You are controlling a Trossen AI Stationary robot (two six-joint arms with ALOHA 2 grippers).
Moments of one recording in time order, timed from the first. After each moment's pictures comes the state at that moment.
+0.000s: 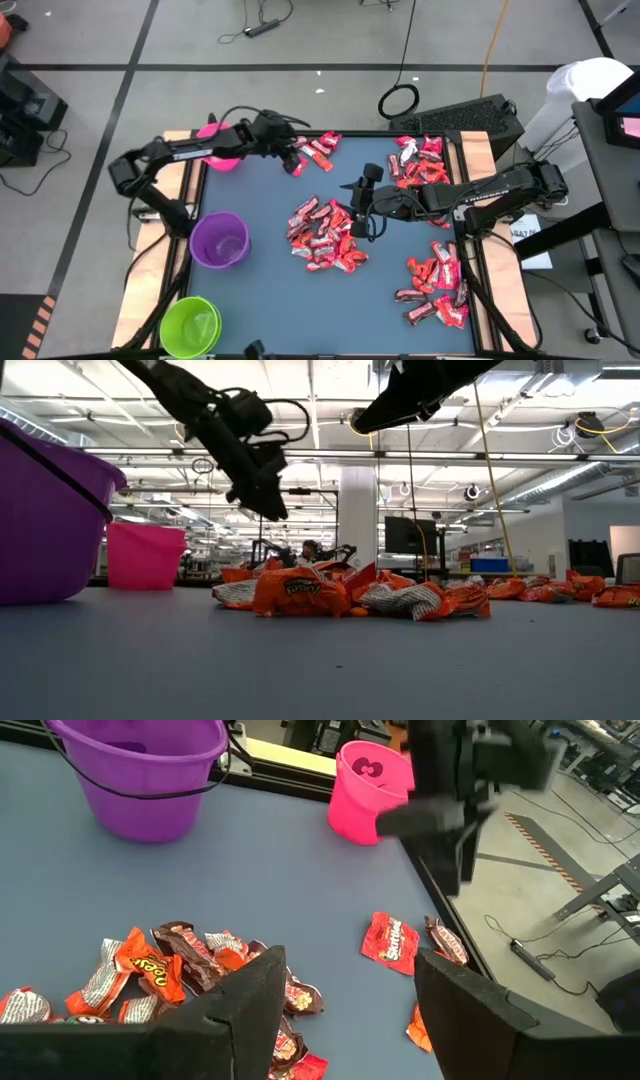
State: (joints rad) left arm 0.58 1.57 1.05 -0.22 0.01 -0.02; right arm 0.11 1.37 0.97 -0.08 0.47 -0.10
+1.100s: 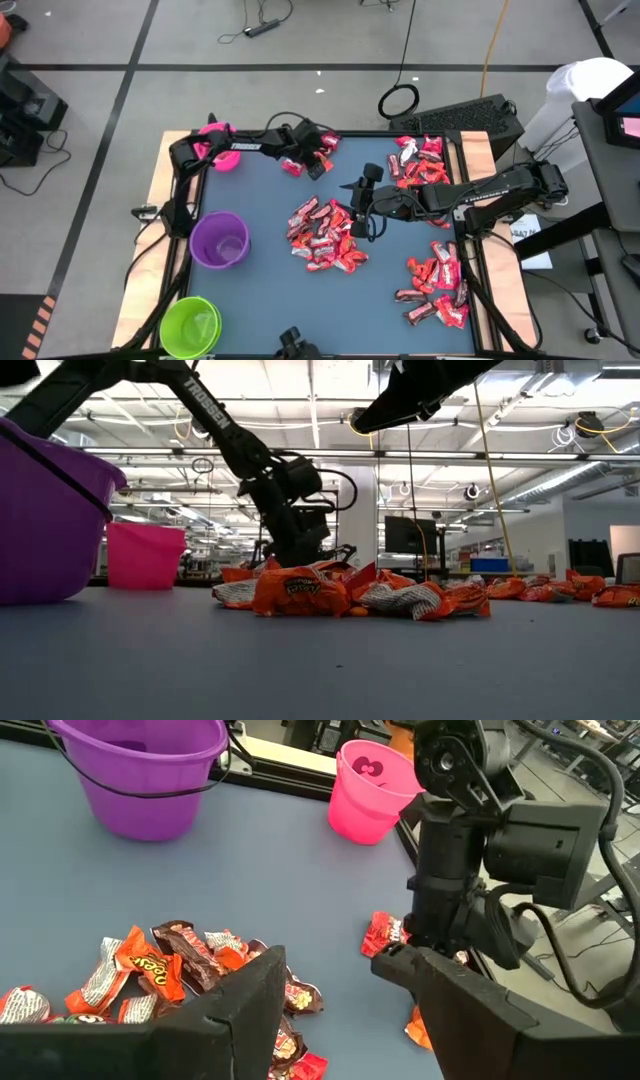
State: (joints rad) left arm 0.55 2.05 1.33 -0.26 0.06 -0.02; right arm 0.11 1.37 0.97 -0.08 0.47 -0.10
